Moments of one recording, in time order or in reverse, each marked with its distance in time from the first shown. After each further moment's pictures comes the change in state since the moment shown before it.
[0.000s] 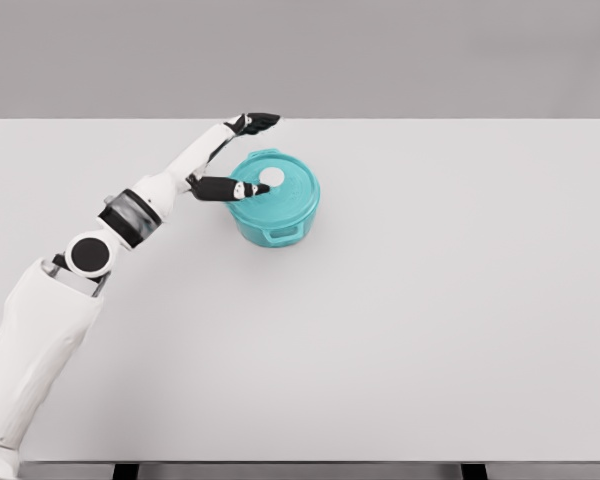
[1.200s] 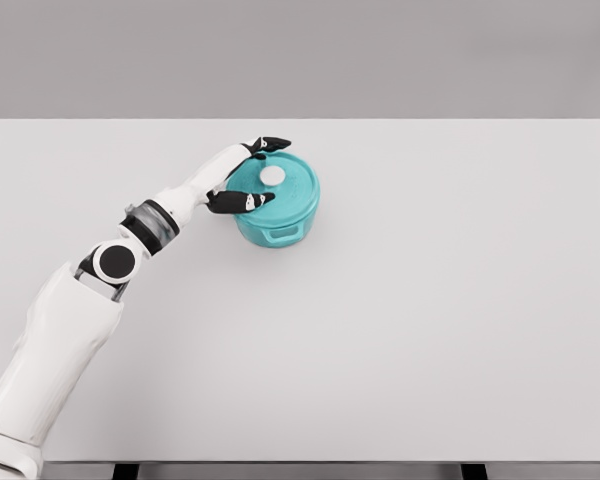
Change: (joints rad) left arm -0.005 -0.084 0.006 0.108 -0.226 0.001 0.010; right arm 0.000 0.000 0.000 0.000 0.000 0.000 0.000
